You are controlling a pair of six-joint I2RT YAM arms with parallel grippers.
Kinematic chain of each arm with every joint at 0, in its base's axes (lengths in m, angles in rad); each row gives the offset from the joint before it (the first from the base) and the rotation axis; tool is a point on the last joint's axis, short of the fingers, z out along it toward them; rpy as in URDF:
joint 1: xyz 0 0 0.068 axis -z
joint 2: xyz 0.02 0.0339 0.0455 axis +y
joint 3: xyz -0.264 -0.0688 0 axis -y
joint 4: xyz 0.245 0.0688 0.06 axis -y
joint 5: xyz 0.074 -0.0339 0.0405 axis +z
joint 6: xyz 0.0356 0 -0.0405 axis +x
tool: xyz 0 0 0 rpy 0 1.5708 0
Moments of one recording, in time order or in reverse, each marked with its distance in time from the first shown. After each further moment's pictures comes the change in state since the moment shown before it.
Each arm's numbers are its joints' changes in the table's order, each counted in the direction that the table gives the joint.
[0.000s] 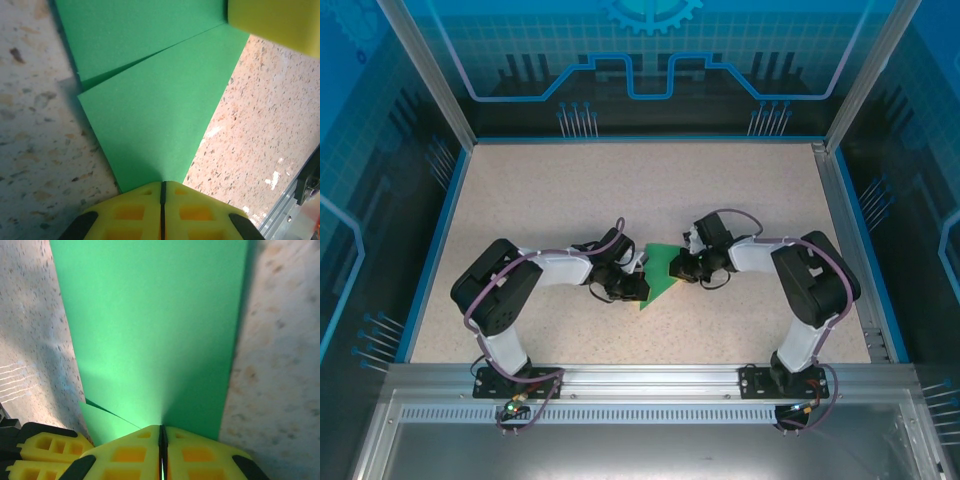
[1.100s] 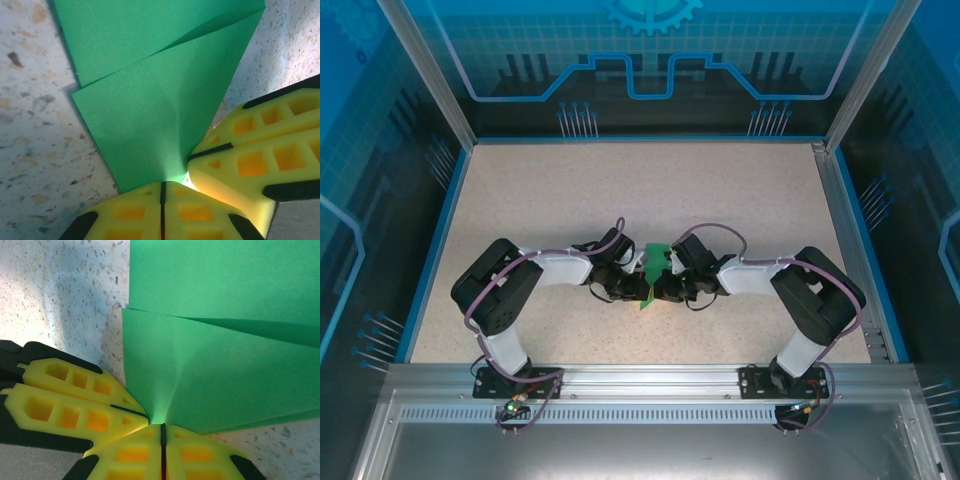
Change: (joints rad) left arm 0.000 0.001 -0.001 0.003 -0.004 -0.001; right arm -0.248 -0.099 -0.096 0.079 -0.097 0.121
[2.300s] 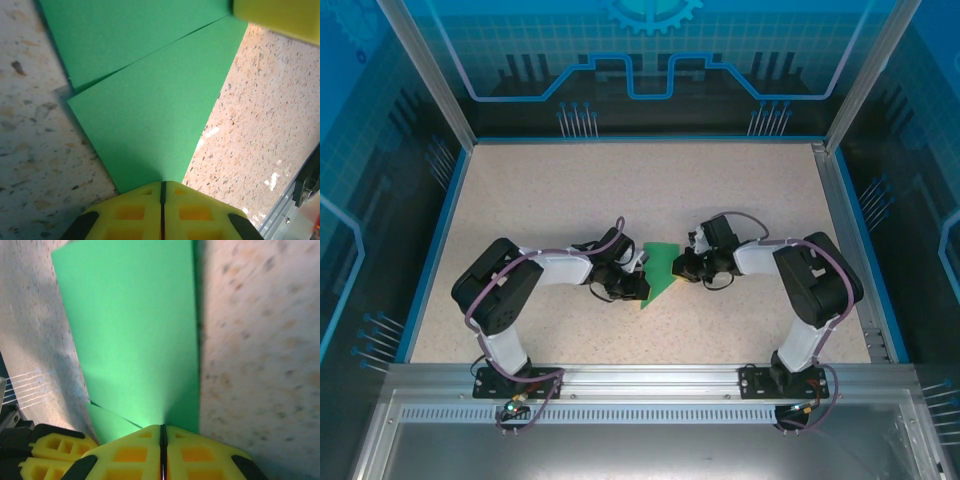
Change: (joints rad) left arm -0.003 0.005 0.001 0.008 -0.001 0.000; right arm 0.278 0.087 0.044 0.016 0.125 -0.080
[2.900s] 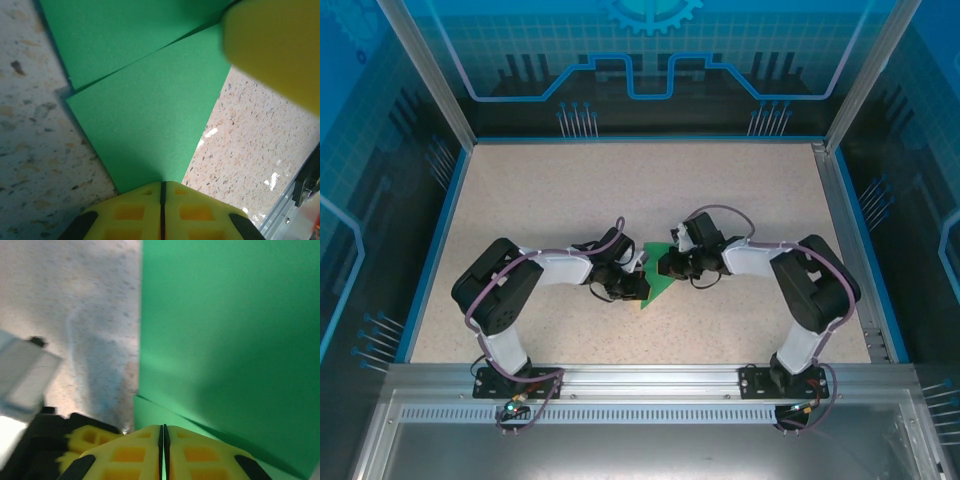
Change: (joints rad) left arm 0.000 -0.001 0.003 -0.004 -0.001 -0.001; right arm -0.125 0.003 0.072 -0.037 -0.047 -0.027
